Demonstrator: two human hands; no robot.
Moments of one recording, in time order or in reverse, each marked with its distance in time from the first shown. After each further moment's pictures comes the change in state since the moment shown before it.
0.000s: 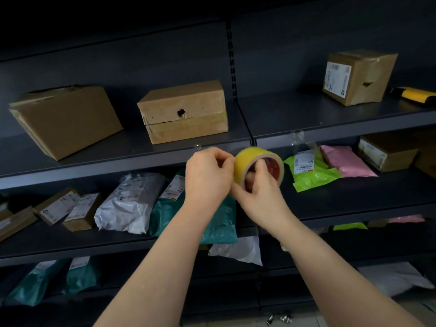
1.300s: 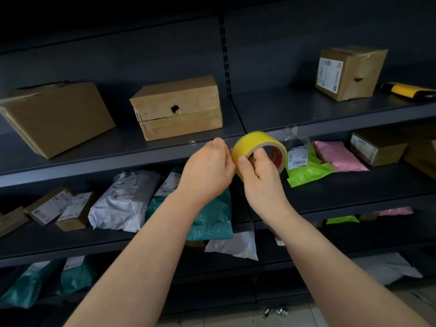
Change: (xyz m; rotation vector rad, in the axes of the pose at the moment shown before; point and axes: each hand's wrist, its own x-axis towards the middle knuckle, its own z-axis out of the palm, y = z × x) left_hand 0.012 -0.002 0.001 0.410 -0.191 0.321; right_hand 0.004 -0.003 -0.002 0.052 0.171 -0.123
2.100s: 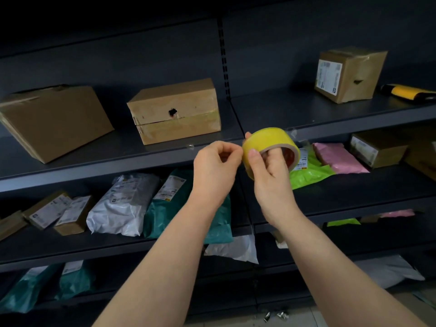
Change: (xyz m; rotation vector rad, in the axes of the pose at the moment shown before) left_hand 0.002 0.016 0.016 -0.734 0.157 -0.291; right_hand 0.012 0.008 -0.006 0.290 0.090 0.038
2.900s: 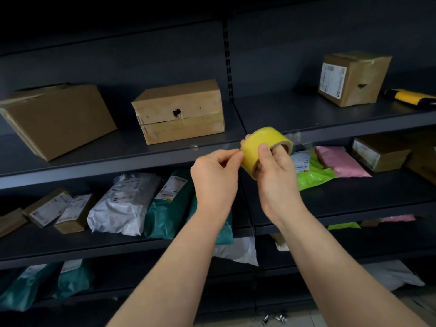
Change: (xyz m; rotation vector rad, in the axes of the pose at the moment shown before) left_hand -0.013 -0.002 0.003 -0.081 0.184 -0.028; right_hand 0.005 -0.008 0.009 0.321 0.109 0.144
